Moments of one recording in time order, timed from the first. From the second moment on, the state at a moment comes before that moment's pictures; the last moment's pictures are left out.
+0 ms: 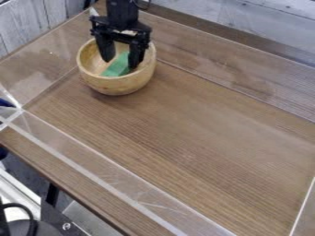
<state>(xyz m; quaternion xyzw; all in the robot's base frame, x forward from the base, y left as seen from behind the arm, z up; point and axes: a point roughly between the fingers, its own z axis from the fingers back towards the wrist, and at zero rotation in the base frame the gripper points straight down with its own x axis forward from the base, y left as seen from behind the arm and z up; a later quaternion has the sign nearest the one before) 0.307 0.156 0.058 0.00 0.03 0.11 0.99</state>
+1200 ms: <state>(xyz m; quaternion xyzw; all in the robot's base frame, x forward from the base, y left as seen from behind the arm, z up) 0.319 0.159 0.031 0.00 0.02 0.11 0.99</state>
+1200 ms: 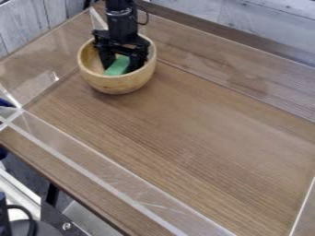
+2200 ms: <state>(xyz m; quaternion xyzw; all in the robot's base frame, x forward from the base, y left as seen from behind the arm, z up) 0.318 0.169 0.031 -0.04 0.04 0.16 0.99</state>
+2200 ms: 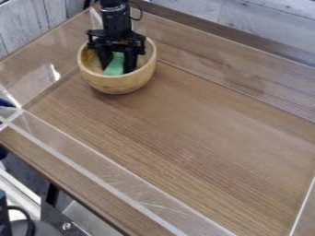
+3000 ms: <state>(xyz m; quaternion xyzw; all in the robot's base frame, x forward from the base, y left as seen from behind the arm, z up) 0.303 0.165 0.157 -0.07 -0.06 0.18 0.98</state>
